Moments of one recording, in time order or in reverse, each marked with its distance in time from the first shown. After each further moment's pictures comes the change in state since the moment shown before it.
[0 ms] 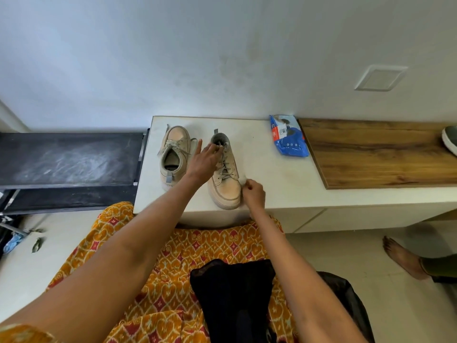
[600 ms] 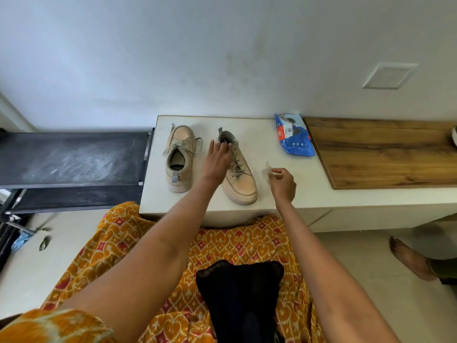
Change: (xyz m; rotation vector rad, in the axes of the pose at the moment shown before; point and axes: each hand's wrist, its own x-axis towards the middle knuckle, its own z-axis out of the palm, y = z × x) left_hand 0.007 0.024 0.002 -0.032 0.065 -0.075; right_hand 0.020 -0.006 -0.048 0.011 0.272 0.051
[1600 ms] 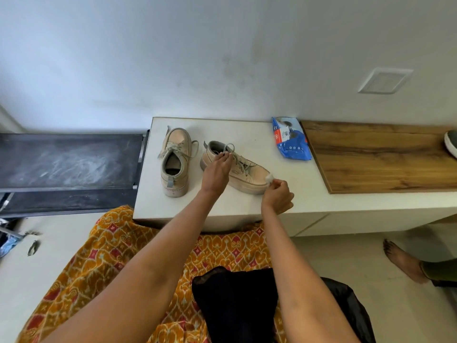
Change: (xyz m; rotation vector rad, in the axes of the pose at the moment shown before) left_hand -0.014 0.014 0.006 -0.413 0.134 -0.076; right_hand -0.005 0.013 0.031 -0.046 0.334 0.133
